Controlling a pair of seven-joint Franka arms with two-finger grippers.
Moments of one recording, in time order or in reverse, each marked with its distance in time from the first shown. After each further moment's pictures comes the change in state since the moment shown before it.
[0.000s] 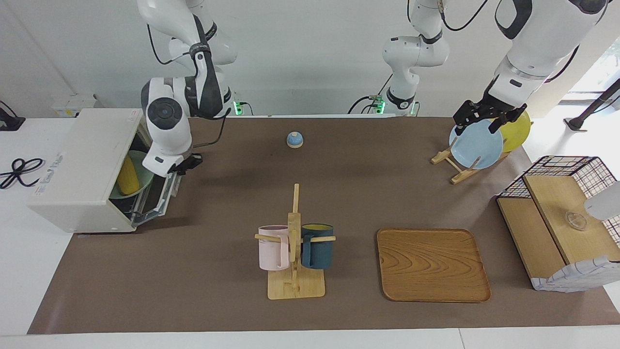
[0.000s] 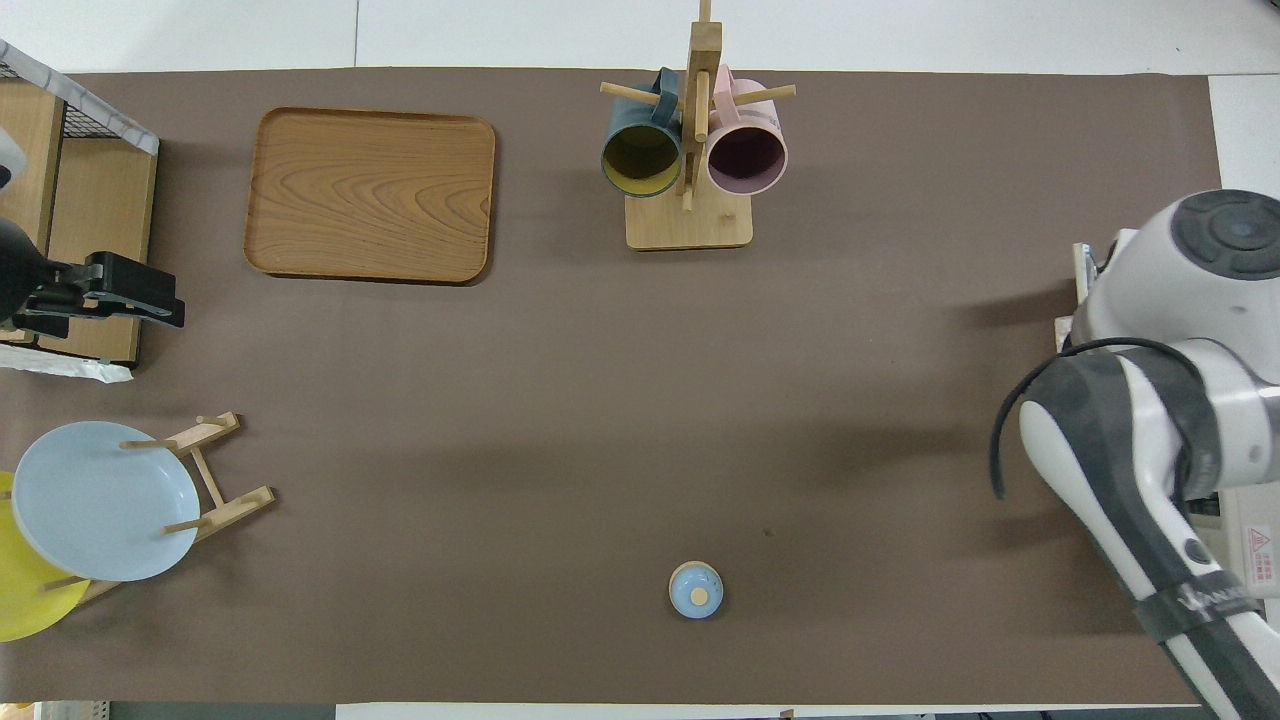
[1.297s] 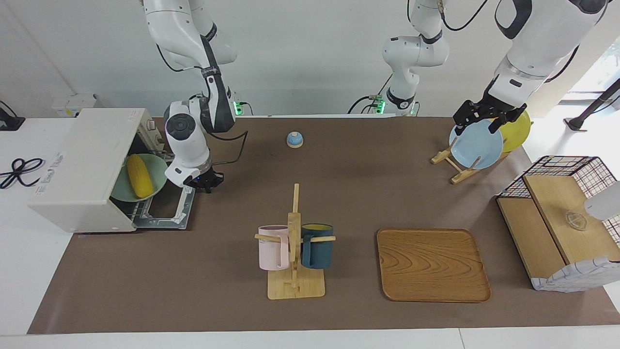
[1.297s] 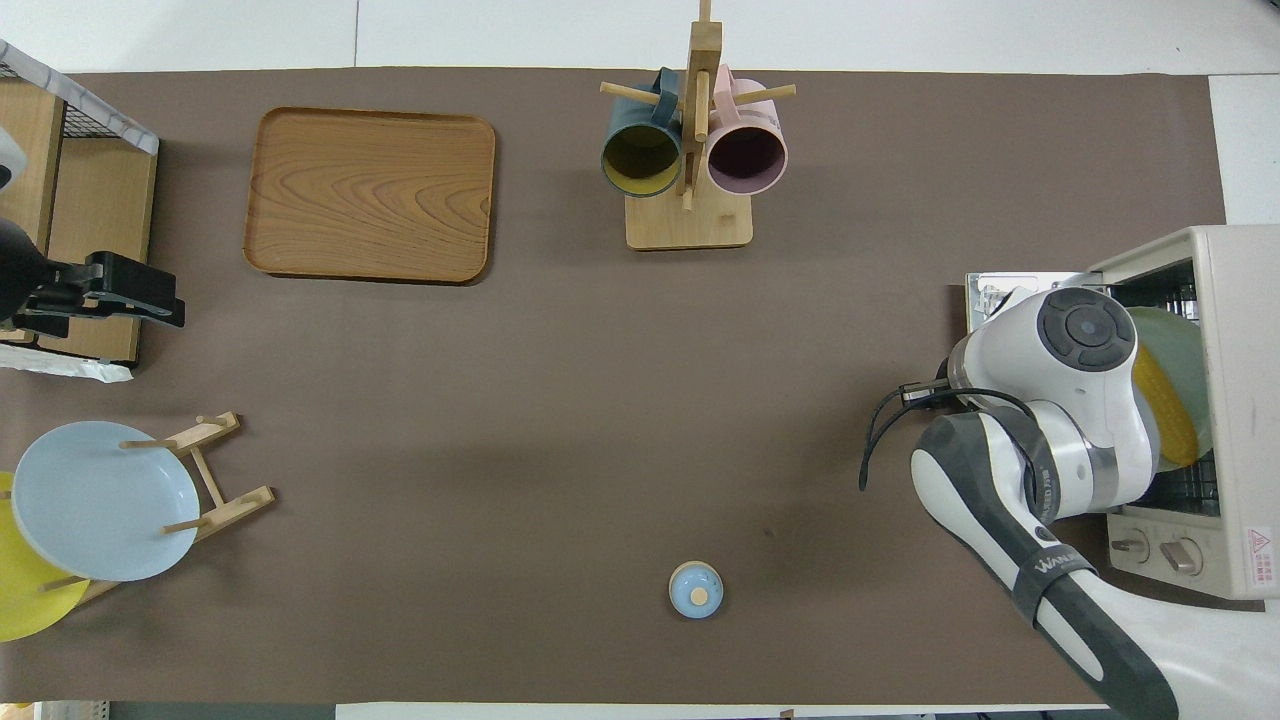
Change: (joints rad) left arm 0.000 0.000 0.000 0.000 0.000 0.000 0.000; right arm 0.118 0.131 -0.021 -0.249 0.141 0.502 0.340
